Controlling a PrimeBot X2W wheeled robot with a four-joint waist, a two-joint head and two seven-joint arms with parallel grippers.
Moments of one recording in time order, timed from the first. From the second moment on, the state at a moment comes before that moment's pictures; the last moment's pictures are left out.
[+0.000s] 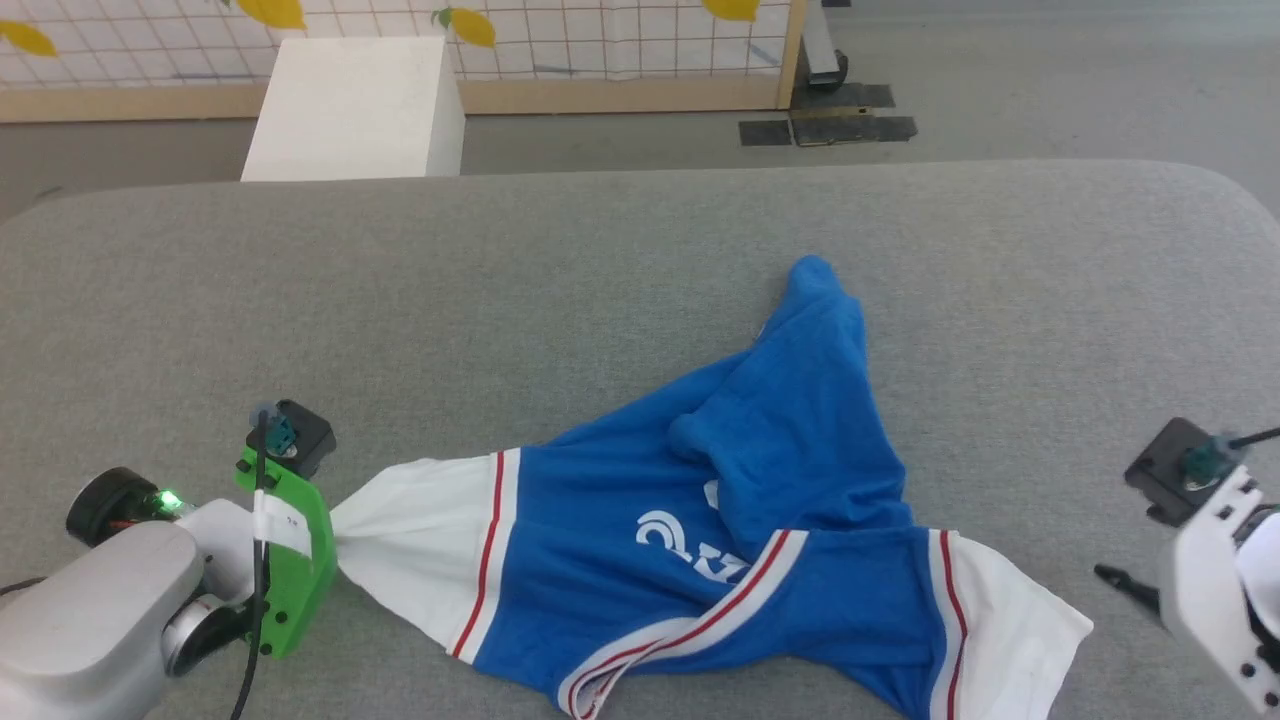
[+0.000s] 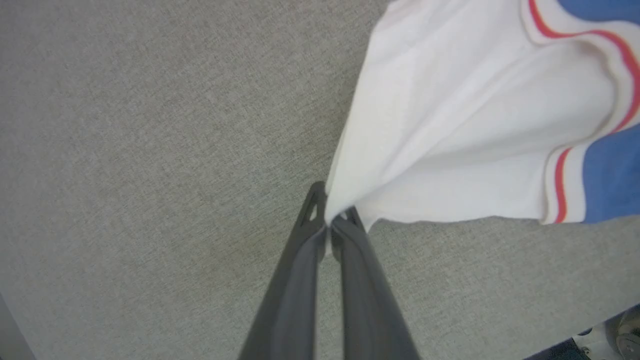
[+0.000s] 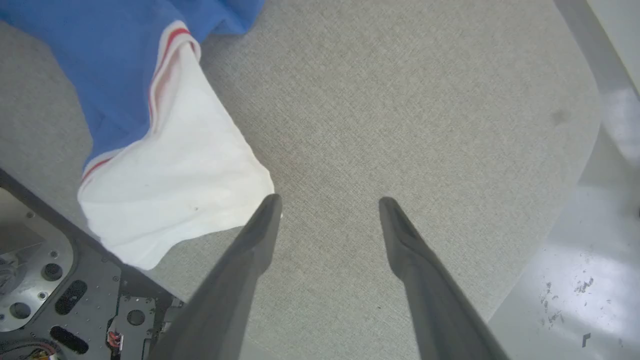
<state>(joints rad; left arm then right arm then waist) -0.67 0.82 -1.13 0.34 -0.92 -0.05 0.46 -0.31 -1.02 0.63 -0.14 0.66 0.13 0.68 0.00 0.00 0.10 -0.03</state>
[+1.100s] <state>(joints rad) -0.69 0.77 -1.14 0.40 -0.91 -0.07 0.35 -0.52 -0.91 1.10 0.19 0.82 0.13 0.32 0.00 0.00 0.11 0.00</state>
